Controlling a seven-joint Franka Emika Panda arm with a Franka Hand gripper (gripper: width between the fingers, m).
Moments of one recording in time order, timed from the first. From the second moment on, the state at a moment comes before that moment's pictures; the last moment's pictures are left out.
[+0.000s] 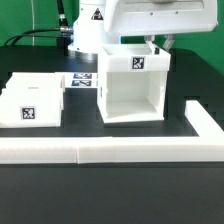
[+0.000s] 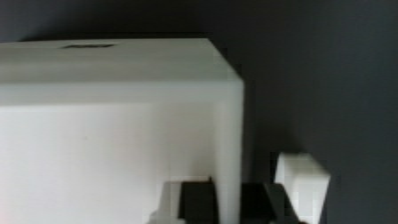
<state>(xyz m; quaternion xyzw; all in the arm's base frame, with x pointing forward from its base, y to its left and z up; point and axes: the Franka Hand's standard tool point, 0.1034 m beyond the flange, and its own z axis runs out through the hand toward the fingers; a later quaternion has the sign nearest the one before) 0.496 0.092 0.099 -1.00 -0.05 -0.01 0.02</state>
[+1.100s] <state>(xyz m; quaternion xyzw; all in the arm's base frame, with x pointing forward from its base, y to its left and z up) 0.582 0.097 0.101 -1.00 0.04 -0.05 0.03</state>
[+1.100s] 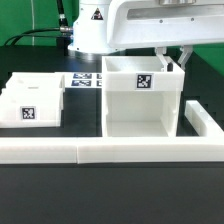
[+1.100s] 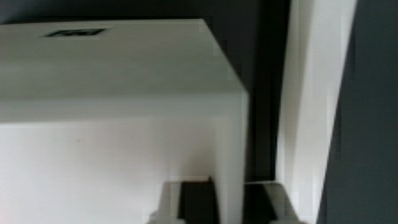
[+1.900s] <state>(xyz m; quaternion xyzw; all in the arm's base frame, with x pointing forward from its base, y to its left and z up) 0.592 0.098 0.105 -0.94 0.32 -0.04 0.06</state>
